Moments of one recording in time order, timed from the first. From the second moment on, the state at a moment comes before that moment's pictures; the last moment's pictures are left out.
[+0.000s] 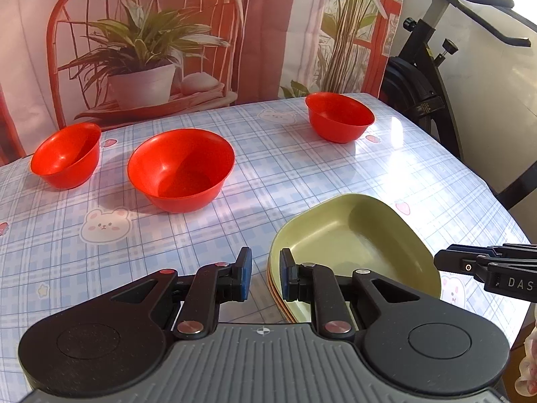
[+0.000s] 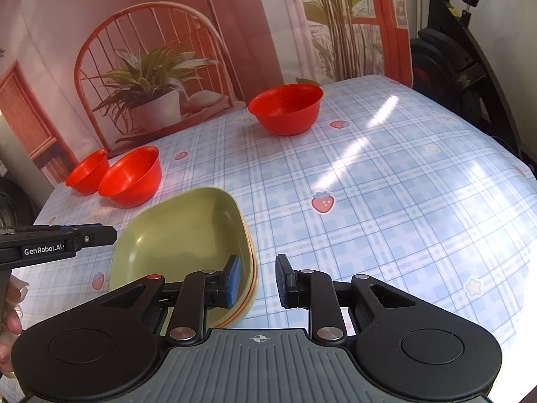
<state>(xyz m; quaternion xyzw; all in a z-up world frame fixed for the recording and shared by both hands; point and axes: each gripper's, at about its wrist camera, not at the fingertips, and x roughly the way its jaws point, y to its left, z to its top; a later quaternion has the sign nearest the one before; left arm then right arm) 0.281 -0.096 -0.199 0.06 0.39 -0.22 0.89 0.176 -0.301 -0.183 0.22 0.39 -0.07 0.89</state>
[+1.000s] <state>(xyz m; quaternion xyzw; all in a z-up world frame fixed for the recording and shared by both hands) 0.372 -0.180 -0.143 0.05 0.32 -0.24 0.92 0.288 -0.415 -0.163 0.16 0.30 -0.09 0.94</state>
